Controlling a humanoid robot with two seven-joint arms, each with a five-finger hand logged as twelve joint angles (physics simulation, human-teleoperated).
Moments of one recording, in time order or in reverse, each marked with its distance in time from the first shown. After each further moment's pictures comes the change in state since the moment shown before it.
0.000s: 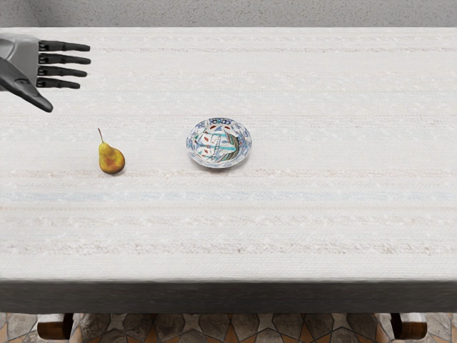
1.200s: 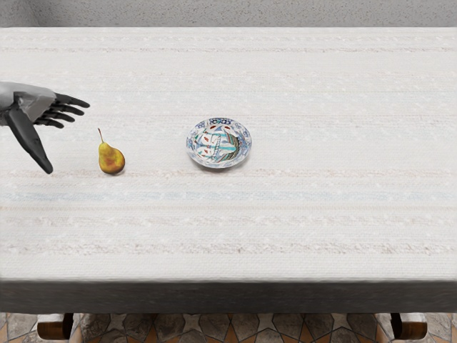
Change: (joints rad) left arm 0.065 -0.034 0.002 -0.150 0.564 0.002 0.000; right arm -0.024 0.000 -0.005 0.000 0.000 0.000 0.002
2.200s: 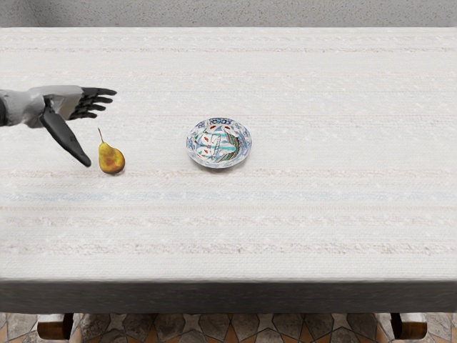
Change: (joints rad) left arm 0.106 -0.101 0.013 0.072 0.091 0.151 -0.325; right arm -0.012 0.000 0.000 -0.001 0.000 0.000 0.000
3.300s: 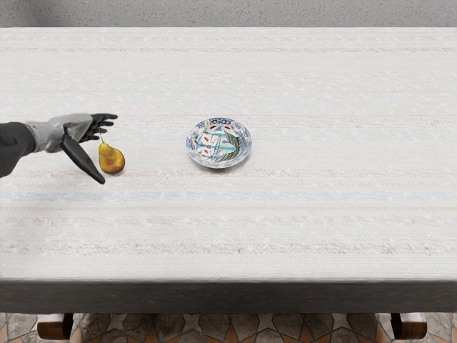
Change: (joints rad) left arm 0.044 -0.146 0.139 0.151 0.063 0.159 -0.097; right arm -0.016 0.000 0.000 0.000 0.000 0.000 0.000
